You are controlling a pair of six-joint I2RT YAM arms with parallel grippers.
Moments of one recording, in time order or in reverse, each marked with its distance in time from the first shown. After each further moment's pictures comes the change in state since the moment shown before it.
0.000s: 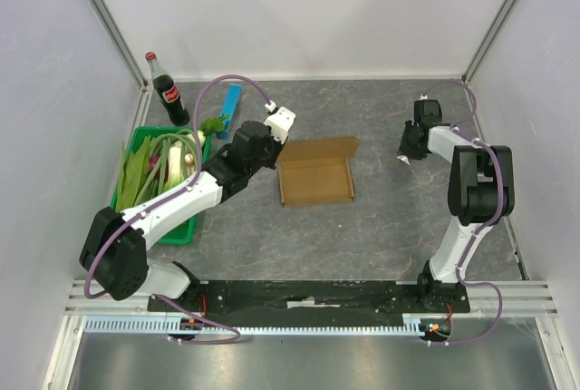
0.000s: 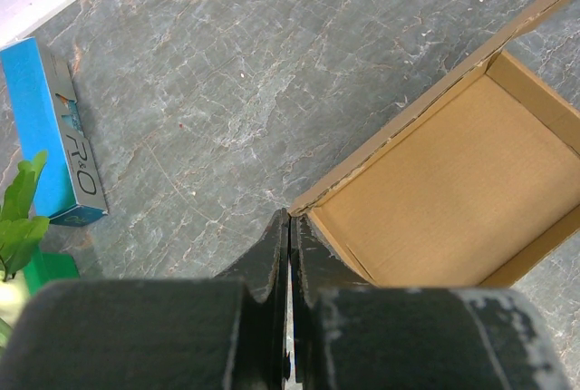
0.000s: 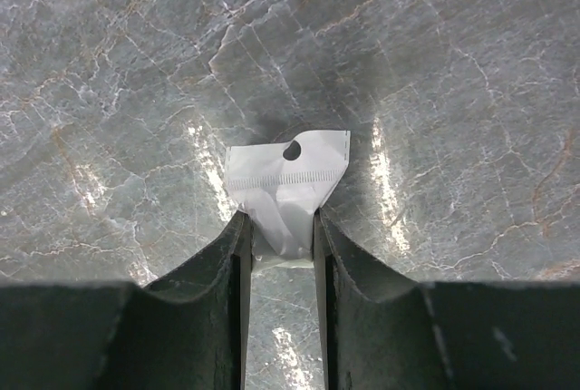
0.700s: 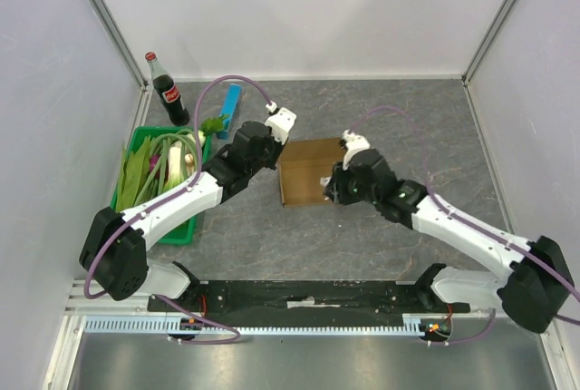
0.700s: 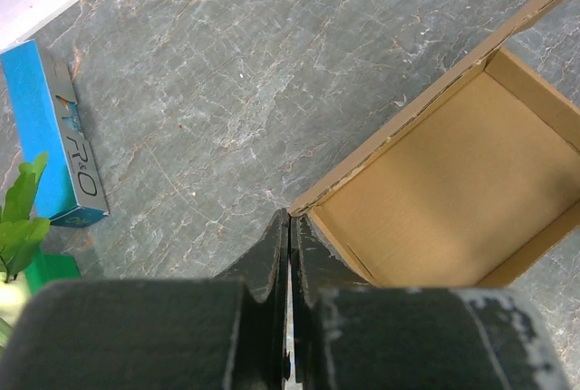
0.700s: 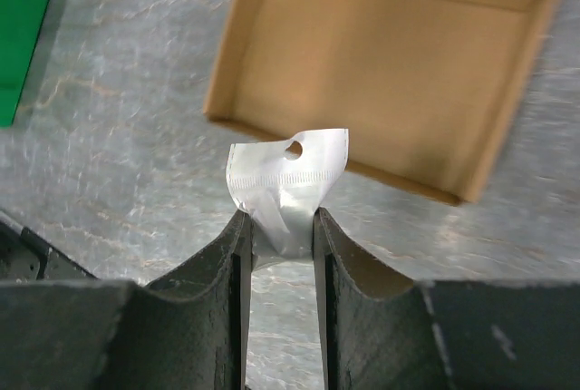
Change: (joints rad) left arm -0.005 -0.001 0.000 -0.001 -0.003 0.006; right arm 0.702 -0.750 -0.396 0.019 -0.049 0.172
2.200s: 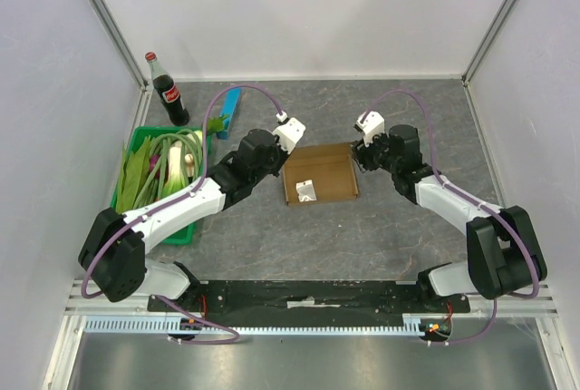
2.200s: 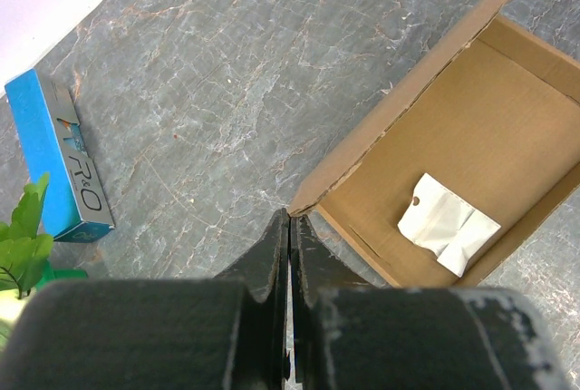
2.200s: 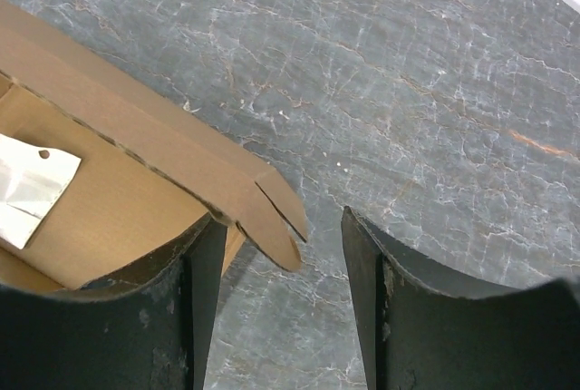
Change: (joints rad) left arm -0.059 -0.012 -0.039 0.031 -0.026 0.084; right arm -0.373 0.236 -0.078 0.507 -0.254 -0.761
